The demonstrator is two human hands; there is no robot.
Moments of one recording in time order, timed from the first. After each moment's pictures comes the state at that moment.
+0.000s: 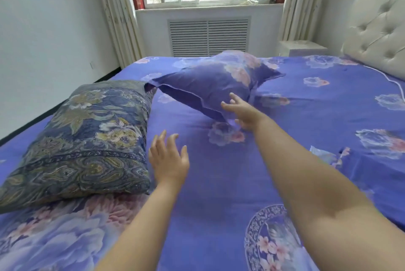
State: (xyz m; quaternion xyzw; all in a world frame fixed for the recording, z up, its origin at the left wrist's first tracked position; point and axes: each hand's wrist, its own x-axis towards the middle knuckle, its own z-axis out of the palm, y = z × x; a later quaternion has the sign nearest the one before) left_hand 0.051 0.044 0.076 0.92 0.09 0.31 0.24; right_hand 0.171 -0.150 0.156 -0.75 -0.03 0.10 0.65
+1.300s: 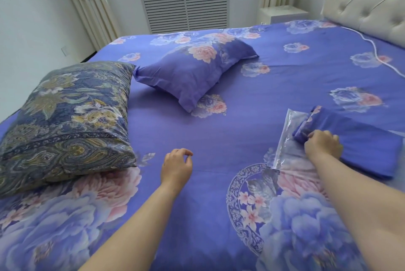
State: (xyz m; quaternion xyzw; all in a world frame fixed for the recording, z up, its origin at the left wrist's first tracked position) left_hand 0.016 0.009 -0.007 0.95 0.04 0.07 0.30; right_hand 0.046 -0.376 0.000 -0.93 0.34 -0.07 0.10
